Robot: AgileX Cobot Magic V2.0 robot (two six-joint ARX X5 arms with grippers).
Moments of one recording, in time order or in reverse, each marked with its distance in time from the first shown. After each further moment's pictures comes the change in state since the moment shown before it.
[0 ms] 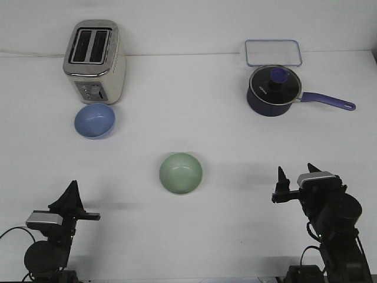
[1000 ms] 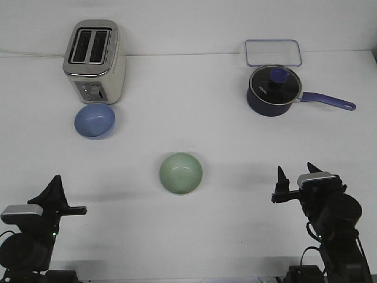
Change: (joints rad) left arm 0.000 0.218 0.432 -0.360 -0.071 -0.027; right arm 0.000 -0.002 -0.001 0.011 0.000 0.000
